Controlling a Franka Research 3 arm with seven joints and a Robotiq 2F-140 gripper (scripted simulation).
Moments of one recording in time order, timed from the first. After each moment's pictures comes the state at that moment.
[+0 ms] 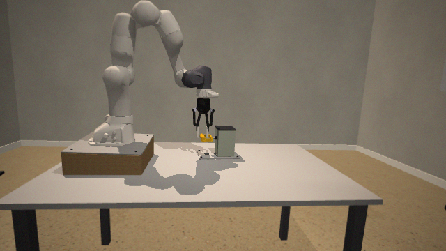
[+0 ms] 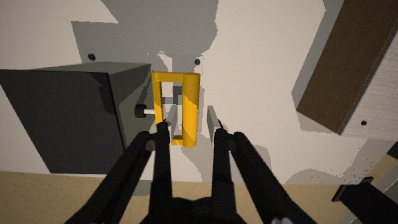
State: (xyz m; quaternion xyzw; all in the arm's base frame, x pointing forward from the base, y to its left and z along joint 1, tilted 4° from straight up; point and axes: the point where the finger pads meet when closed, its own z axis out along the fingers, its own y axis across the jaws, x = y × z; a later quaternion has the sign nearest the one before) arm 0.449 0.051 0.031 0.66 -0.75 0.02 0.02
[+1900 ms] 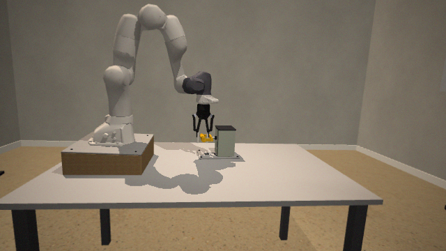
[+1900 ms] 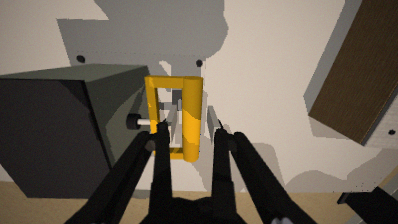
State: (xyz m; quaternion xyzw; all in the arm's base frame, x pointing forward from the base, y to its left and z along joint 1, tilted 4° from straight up) arm 0.451 0.049 -0.003 0.66 -0.75 0.03 0.02
